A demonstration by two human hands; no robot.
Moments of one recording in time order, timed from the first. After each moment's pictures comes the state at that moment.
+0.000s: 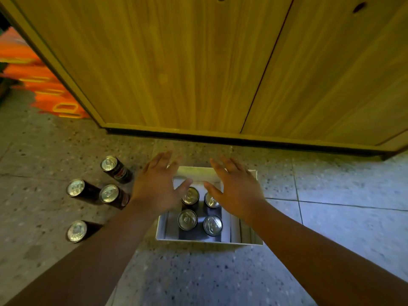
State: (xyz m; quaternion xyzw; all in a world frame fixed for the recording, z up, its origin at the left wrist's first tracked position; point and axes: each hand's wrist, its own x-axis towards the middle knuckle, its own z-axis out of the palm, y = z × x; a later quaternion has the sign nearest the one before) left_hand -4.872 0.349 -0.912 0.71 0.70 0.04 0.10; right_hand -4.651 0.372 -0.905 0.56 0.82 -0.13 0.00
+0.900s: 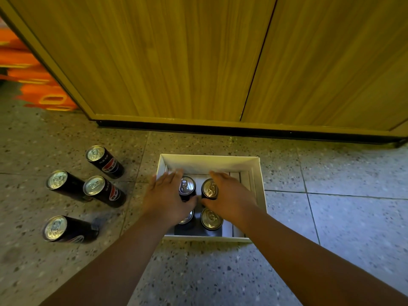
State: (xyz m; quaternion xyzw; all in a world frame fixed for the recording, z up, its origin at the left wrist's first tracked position) left_hand -4.836 0.314 -1.004 0.67 0.73 0.05 0.15; right_hand -4.650 0.345 -0.984 0.59 0.76 -0.27 0.01
